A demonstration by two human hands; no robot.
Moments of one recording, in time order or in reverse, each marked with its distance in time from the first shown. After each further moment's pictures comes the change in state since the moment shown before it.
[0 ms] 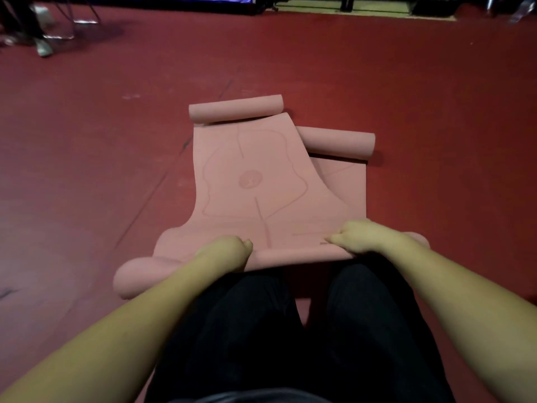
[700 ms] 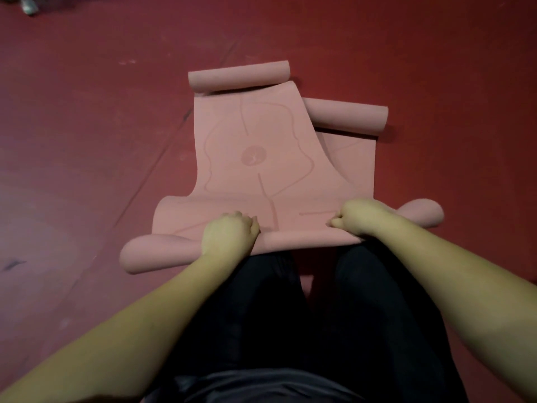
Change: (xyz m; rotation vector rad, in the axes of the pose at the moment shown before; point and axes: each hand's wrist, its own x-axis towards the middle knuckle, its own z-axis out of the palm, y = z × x) left_hand 0.003 0.006 0.033 -0.294 0.575 -0.128; right_hand 0.046 -0.001 0.015 -0.153 0.022 0.059
